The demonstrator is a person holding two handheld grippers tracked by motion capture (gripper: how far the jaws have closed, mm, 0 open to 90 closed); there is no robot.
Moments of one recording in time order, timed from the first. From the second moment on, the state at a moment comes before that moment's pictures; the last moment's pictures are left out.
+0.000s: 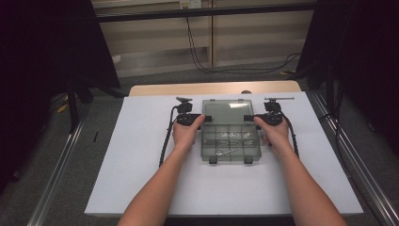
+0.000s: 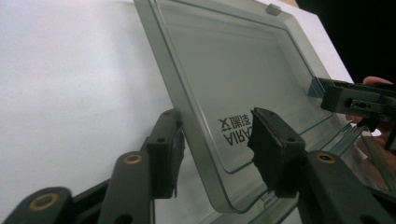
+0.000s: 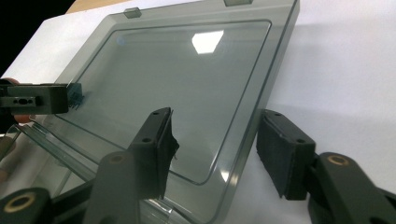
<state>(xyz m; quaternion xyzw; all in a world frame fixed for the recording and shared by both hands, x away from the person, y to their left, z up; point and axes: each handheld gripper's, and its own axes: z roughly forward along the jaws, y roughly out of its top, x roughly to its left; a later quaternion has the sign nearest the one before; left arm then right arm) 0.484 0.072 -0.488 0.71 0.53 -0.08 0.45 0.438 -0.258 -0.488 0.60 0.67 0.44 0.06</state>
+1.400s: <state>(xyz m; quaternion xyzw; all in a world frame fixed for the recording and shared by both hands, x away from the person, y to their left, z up) 0.465 0.086 -0.443 0.74 0.43 0.06 0.51 0.412 -0.265 -0.455 0.50 0.71 0.46 0.19</state>
